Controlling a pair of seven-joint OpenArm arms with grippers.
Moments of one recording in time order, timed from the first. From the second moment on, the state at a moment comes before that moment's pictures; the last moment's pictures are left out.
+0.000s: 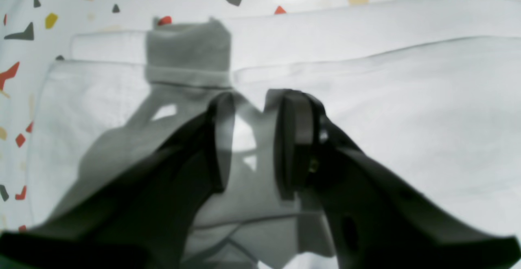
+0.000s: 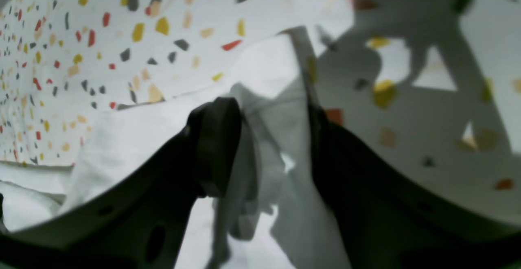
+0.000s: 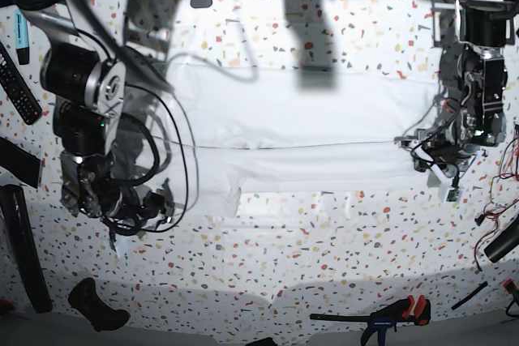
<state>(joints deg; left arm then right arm) -11.3 -18.8 0.5 64.6 -14.8 -15.6 41.4 42.5 13.2 18.6 26.4 12.6 34.8 -41.0</state>
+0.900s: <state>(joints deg) -9.3 -27.0 1.6 84.2 -13.3 -17.3 44.8 41.8 13.4 11.2 41.4 25.2 34.8 -53.3</state>
